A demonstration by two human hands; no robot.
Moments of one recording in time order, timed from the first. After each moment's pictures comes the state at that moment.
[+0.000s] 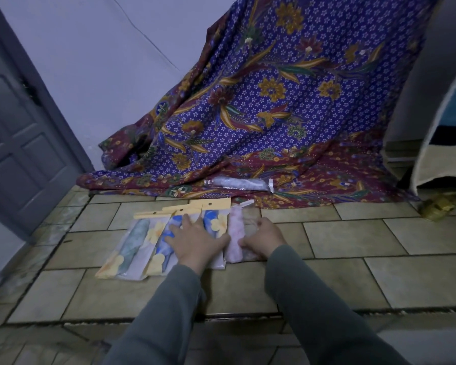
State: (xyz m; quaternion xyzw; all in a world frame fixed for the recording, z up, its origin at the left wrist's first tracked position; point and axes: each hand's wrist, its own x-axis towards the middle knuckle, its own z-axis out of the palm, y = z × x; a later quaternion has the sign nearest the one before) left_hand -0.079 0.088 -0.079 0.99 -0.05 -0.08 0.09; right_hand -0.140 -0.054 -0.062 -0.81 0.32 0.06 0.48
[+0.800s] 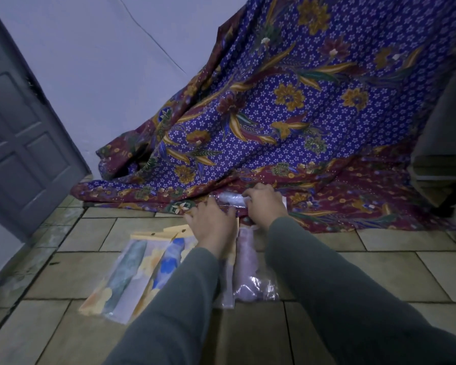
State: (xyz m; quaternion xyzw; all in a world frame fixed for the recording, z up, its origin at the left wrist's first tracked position) left_hand 0.005 0.027 -0.064 0.98 -0.01 0.02 0.18; right_hand -0.008 -0.097 -0.051 -0.99 0.11 -0.06 0.11
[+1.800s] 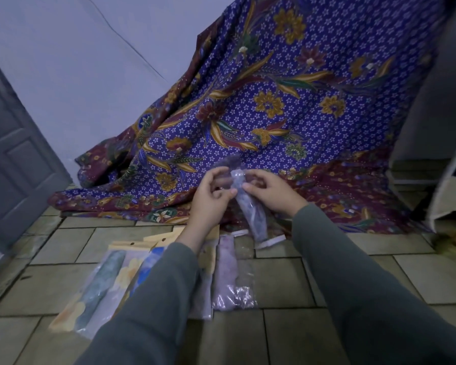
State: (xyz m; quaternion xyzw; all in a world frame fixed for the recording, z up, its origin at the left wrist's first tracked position) left_hand 0.012 -0.001 -0.025 0.69 -0.22 -0.04 0.69; right_hand -0.026 -0.158 -0.008 -0.84 0.05 -0.07 0.54
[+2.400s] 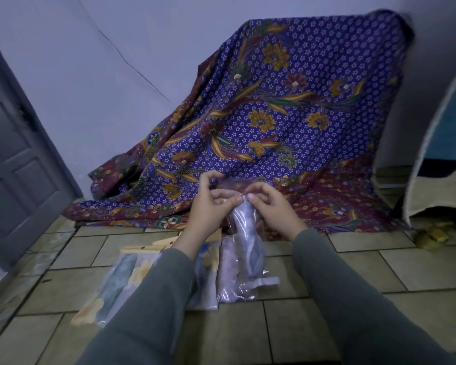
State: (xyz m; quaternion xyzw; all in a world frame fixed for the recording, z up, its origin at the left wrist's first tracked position) left_hand -0.031 0.025 0.014 0.69 -0.25 -0.07 0.68; right_hand -0.090 -0.125 0.002 -0.75 0.03 -0.14 0.64
